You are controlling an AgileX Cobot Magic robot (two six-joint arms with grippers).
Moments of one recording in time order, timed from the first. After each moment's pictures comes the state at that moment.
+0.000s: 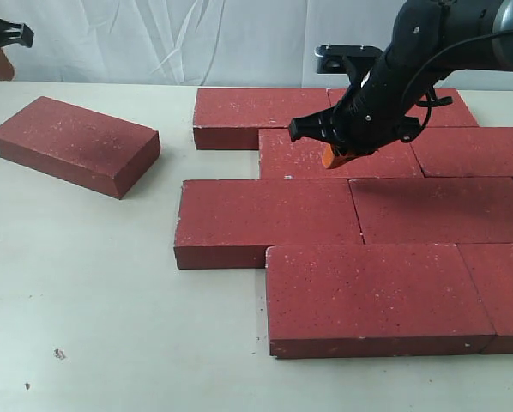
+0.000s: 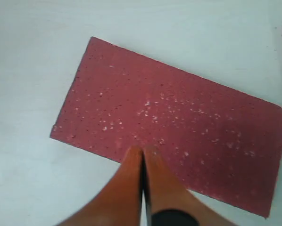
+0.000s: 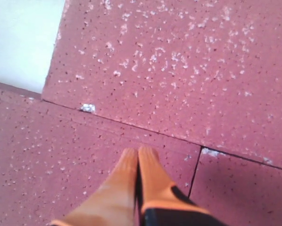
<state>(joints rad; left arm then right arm) 0.15 1.95 -1.66 -0.28 0.88 0.29 0.35 1.94 -1.39 0.24 0.74 -0.04</state>
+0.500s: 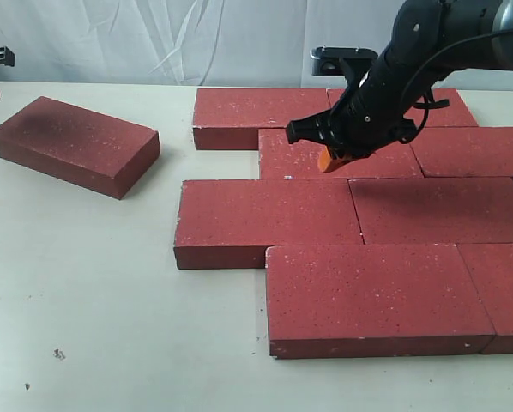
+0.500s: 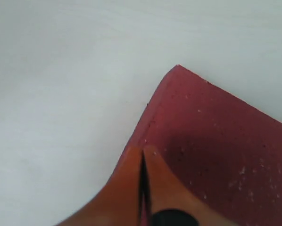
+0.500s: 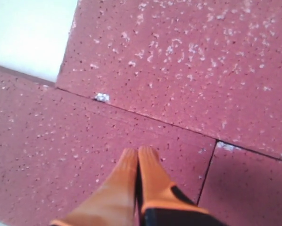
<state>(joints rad) 0.27 2.29 -1.95 -0.34 0.90 0.29 0.35 1.94 -1.39 0.30 0.78 -0.11</state>
